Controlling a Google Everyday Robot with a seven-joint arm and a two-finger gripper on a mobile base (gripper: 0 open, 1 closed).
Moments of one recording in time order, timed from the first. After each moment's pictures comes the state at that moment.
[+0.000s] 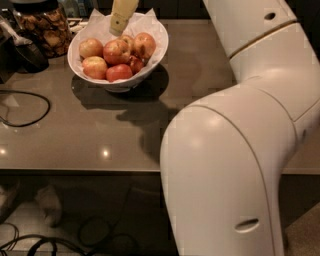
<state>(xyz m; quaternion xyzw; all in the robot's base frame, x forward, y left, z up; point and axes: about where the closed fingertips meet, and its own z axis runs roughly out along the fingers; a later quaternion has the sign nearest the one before) 0.692 0.067 1.045 -0.61 0.75 0.04 0.27</state>
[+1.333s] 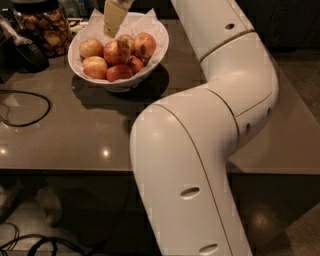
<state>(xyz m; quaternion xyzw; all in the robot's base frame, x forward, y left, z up) 0.716 0.100 1.014 -0.61 0.75 0.05 0.25</state>
